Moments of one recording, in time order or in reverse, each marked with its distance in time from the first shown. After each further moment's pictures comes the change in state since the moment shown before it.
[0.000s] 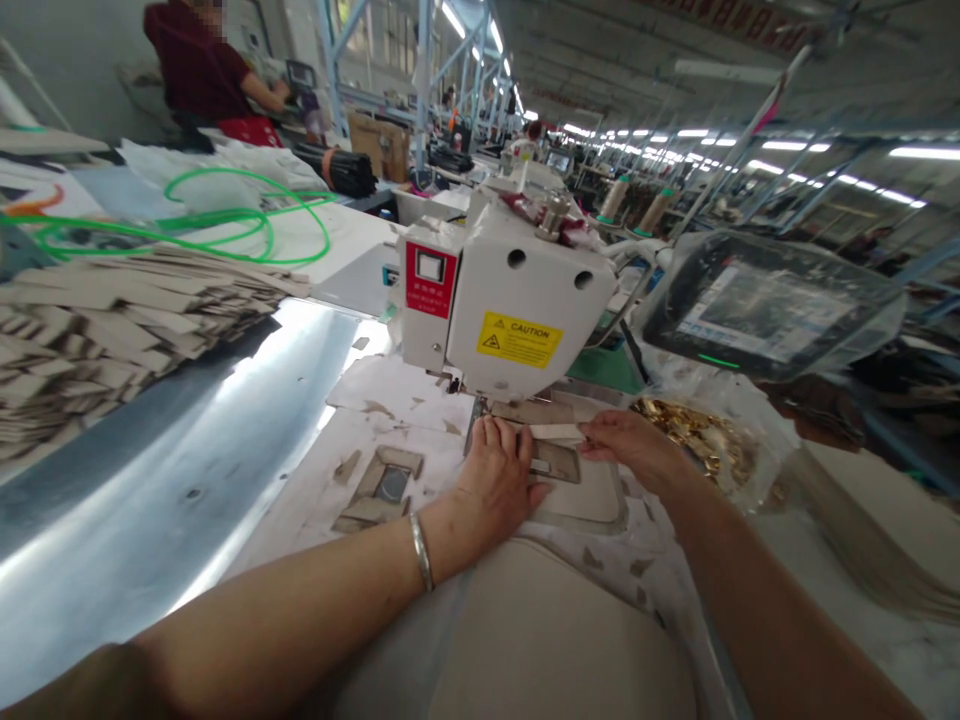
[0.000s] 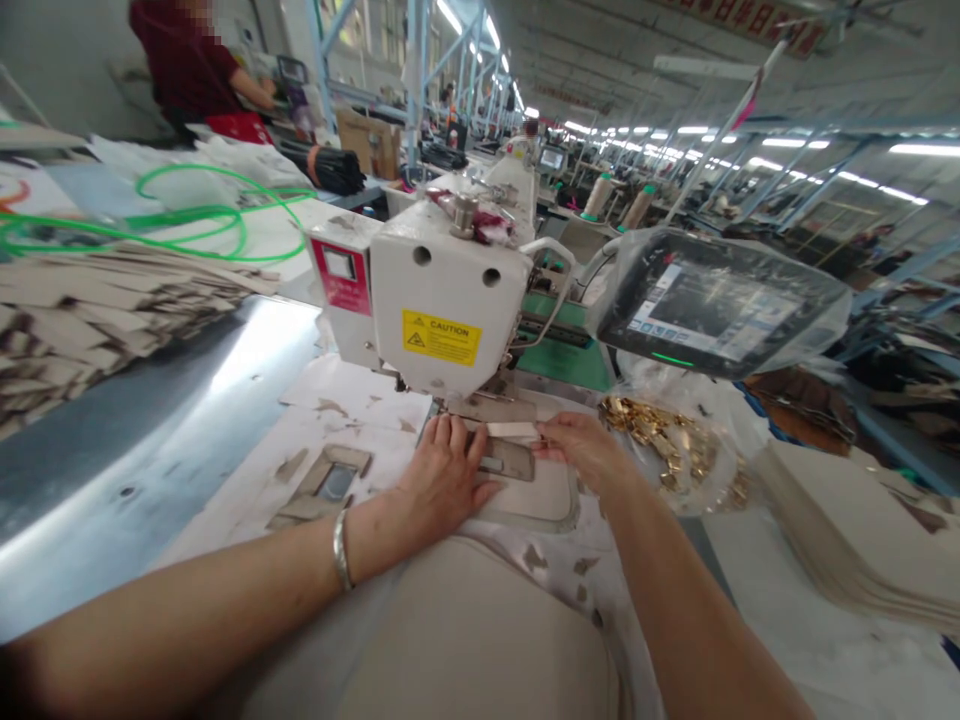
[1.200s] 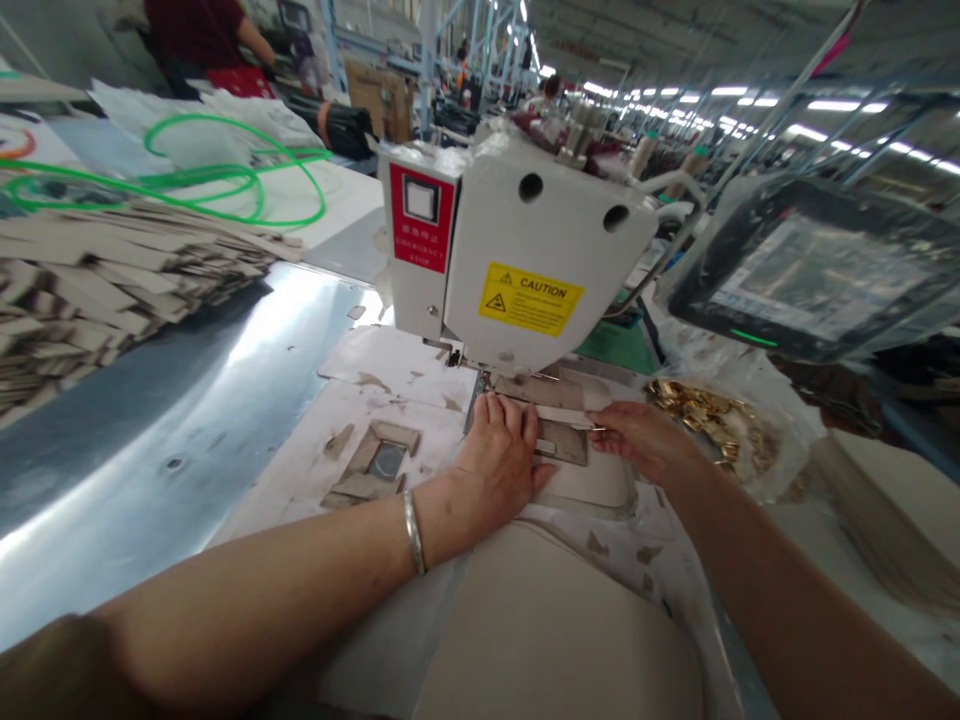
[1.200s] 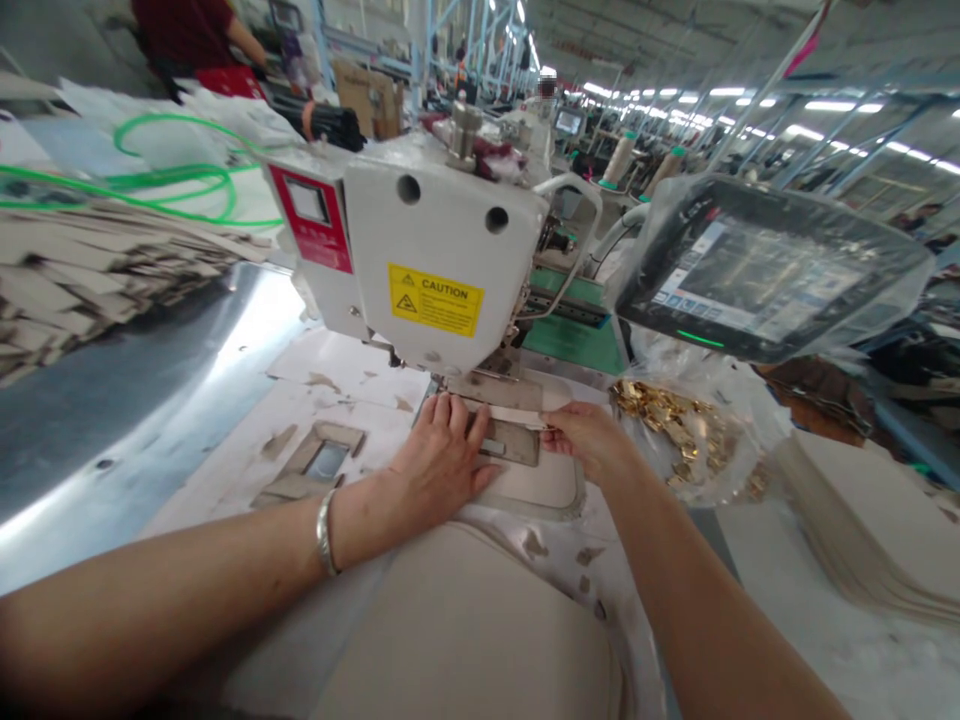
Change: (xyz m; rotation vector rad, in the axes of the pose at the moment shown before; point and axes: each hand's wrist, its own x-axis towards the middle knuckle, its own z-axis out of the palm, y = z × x) left_hand 0.000 0.002 -0.001 0.085 0.025 0.017; right_hand 0.001 0.002 0.010 0.252 0.082 0.198
